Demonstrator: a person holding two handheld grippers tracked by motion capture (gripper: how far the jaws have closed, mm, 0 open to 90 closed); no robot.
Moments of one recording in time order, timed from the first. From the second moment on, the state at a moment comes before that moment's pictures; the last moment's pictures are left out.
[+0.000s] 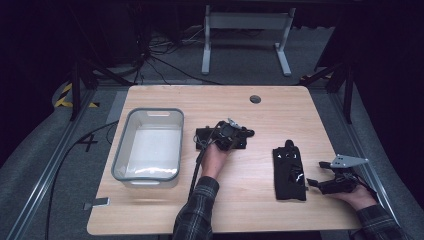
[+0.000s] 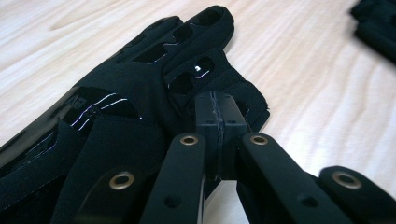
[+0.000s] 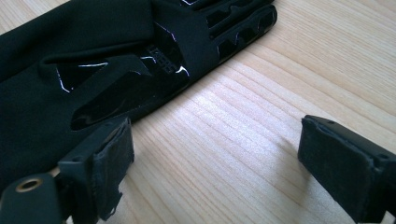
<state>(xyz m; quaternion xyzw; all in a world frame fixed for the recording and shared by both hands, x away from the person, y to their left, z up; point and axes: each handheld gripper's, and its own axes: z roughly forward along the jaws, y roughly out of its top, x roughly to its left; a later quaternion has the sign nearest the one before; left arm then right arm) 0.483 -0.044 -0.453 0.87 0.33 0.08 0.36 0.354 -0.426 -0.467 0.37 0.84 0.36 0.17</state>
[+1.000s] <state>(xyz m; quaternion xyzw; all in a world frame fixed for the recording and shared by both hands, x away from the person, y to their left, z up) 0.464 -0.050 -0.435 0.86 0.32 0.08 0.38 0.354 -0.426 -0.467 0.36 0.84 0.36 0.17</state>
